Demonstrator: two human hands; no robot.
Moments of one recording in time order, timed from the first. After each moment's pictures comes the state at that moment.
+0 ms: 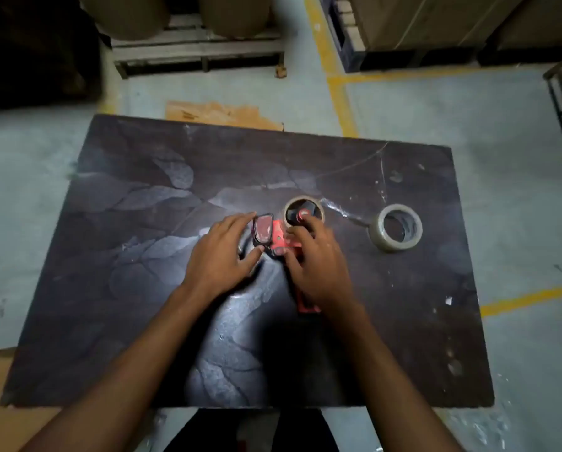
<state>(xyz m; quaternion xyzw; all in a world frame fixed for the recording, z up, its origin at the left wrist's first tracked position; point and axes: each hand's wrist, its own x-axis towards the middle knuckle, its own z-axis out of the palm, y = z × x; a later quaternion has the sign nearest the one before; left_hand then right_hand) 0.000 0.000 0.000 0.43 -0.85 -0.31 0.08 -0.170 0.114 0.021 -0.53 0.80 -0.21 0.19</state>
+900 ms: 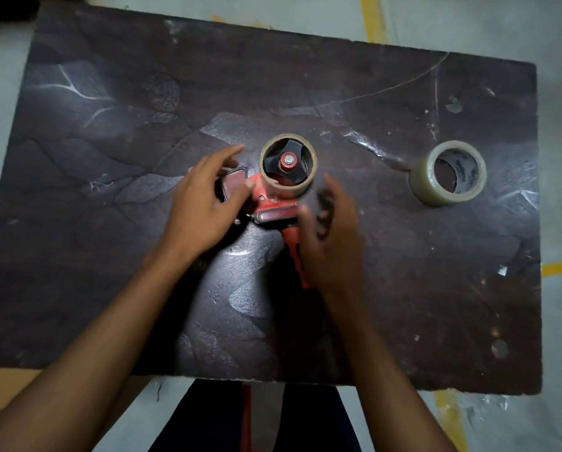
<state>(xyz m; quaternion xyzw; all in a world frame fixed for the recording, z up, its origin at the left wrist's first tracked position) 0.006 0.000 -0.030 0.49 -0.75 -0.41 0.19 -0.142 0.136 -0.031 -0.34 0.81 -0.41 0.24</state>
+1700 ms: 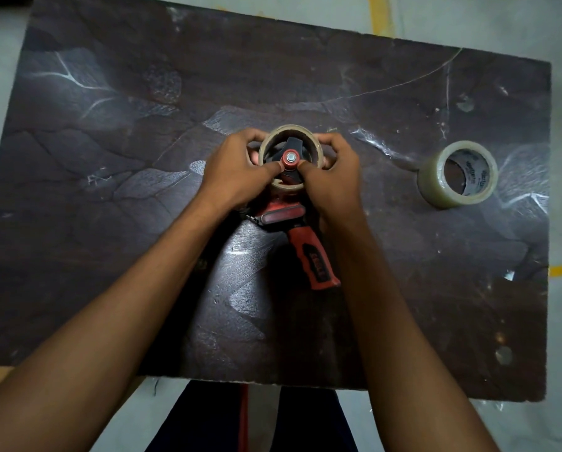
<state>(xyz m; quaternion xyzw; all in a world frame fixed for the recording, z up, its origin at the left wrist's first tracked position) -0.049 -0.034 -0.038 0.55 -0.65 -0.52 0.10 -0.177 0.048 -0.038 -0.19 0.77 -0.49 0.37</state>
